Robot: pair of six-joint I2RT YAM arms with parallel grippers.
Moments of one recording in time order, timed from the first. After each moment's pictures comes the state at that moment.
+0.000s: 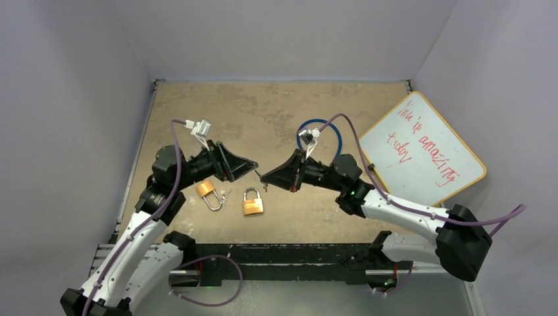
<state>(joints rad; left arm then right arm) -0.38 0.71 0.68 -0.03 0.66 -0.77 0.87 1.17 0.63 0.69 -0.51 0.86</state>
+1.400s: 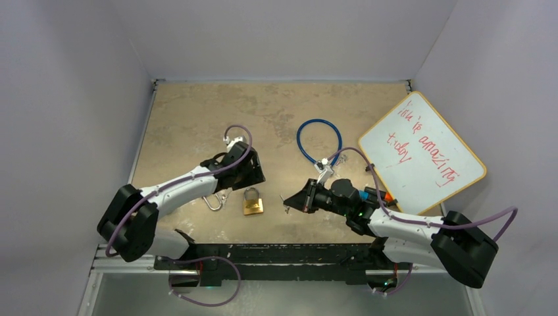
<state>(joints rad) -0.67 1.37 0.77 -0.36 -0.13 -0.88 0.87 1.09 0.25 0.54 -0.24 0.99</state>
